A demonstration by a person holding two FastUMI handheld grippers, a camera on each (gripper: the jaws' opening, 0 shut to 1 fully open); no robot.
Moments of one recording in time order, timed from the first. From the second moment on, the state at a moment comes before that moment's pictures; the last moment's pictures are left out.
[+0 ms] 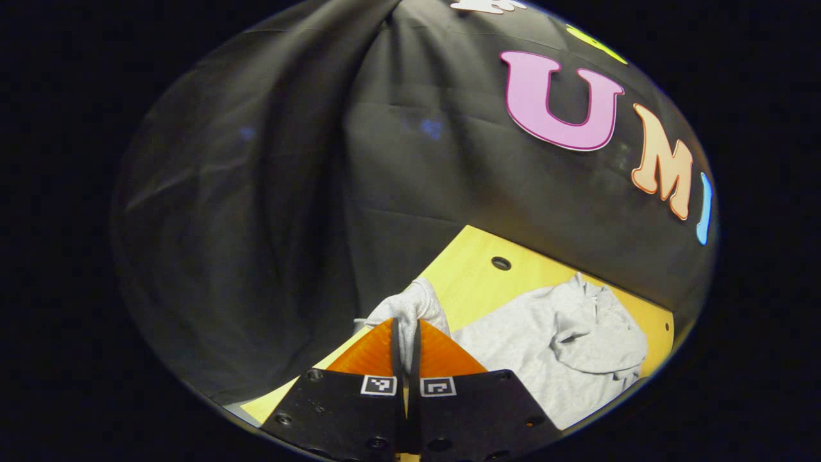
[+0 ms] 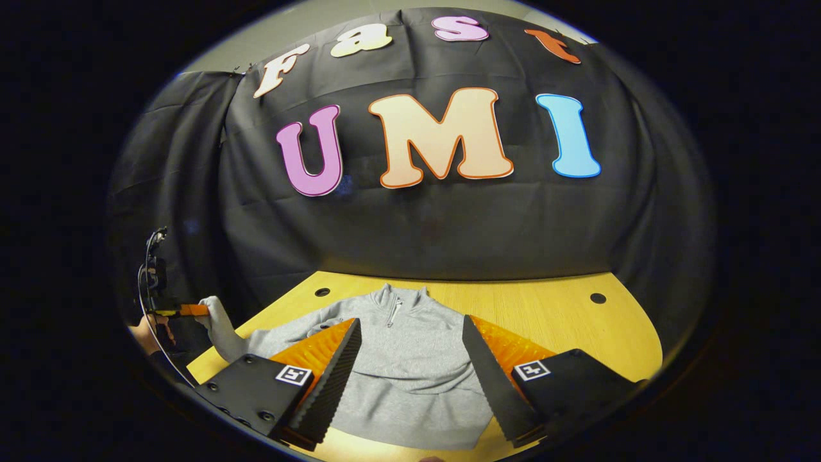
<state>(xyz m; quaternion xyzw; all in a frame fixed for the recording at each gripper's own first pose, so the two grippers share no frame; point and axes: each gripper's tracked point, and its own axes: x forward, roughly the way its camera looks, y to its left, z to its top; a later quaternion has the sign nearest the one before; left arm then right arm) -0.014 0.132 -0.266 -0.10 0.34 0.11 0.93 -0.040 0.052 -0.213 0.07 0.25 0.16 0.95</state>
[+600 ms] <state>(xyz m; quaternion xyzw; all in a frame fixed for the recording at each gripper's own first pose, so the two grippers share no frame) 0.070 -0.006 -0.251 -0.09 0.32 -0.02 0.94 -0.055 -0.009 -0.218 0.07 0.26 0.09 0.96</state>
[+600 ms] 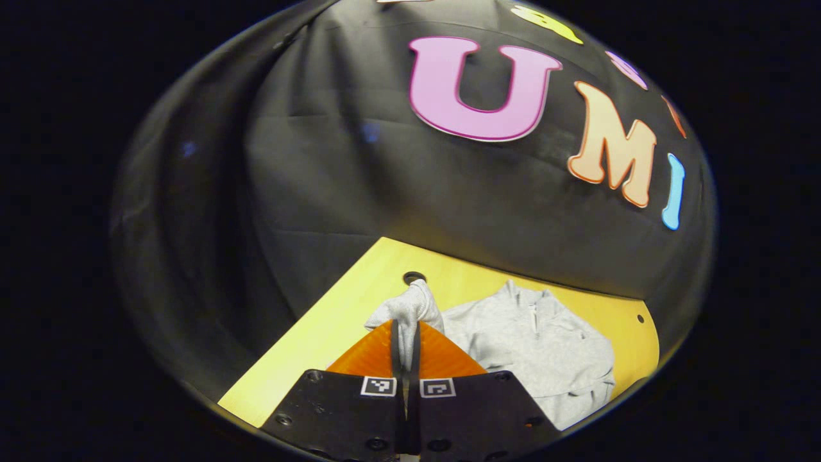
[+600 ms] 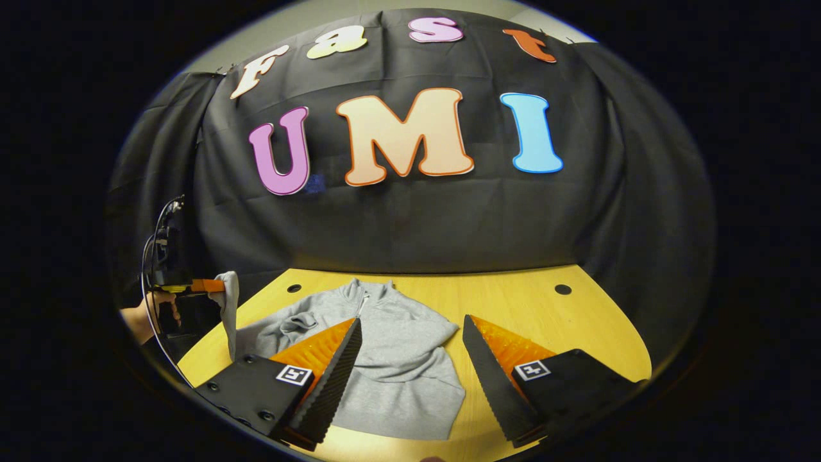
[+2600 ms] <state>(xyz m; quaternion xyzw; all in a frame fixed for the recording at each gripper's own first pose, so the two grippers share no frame) 0.017 -0.372 -0.285 -0.01 0.37 -0.32 0.87 -0.113 -0.120 -0.230 0.09 0.29 0.01 0.95</state>
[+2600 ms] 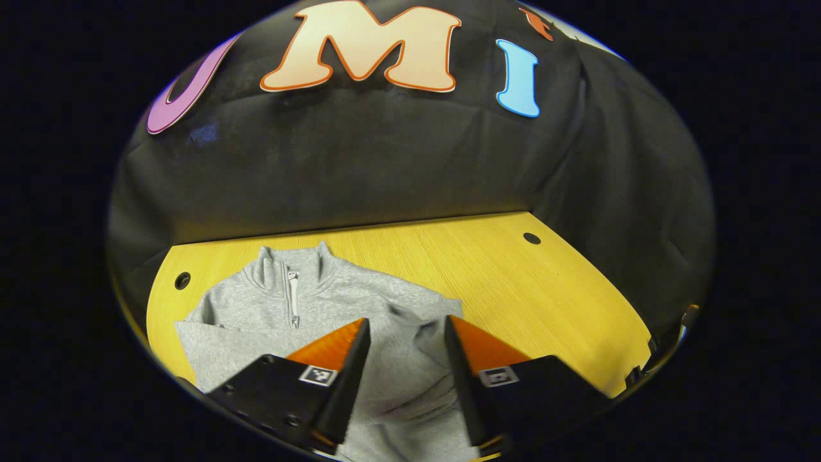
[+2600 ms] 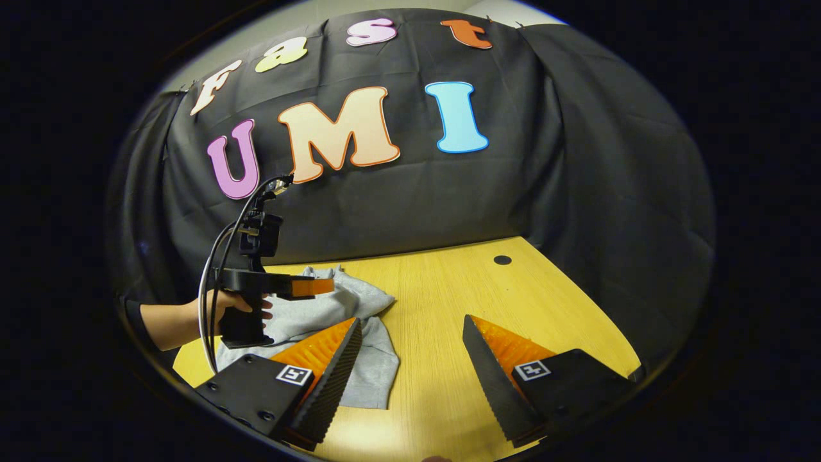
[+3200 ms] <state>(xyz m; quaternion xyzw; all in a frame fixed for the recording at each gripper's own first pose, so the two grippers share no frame) 0.008 -0.240 -0.237 -0.02 0.28 -0.23 0.93 -0.096 -0.072 -0.263 0.08 0.31 0.05 0.95</state>
